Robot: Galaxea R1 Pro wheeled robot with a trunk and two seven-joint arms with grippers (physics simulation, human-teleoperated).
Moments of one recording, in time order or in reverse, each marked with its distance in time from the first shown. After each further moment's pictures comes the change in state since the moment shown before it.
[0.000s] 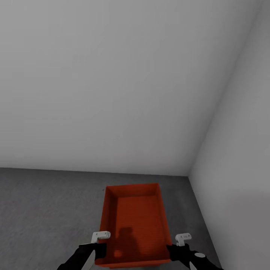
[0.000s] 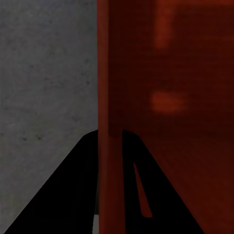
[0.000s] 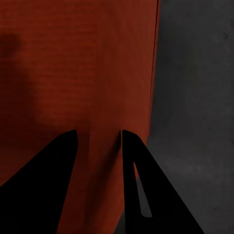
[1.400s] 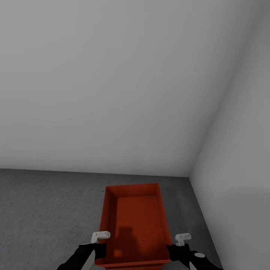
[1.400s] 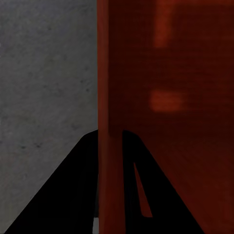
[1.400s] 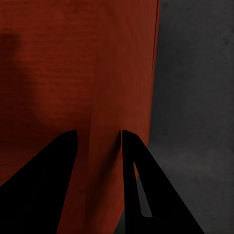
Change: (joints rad) left arm 0.000 0.002 0.000 0.002 0.001 -0.001 -0.002; right arm 0.000 0.001 0.001 0.000 0.000 0.000 -0.002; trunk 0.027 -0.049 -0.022
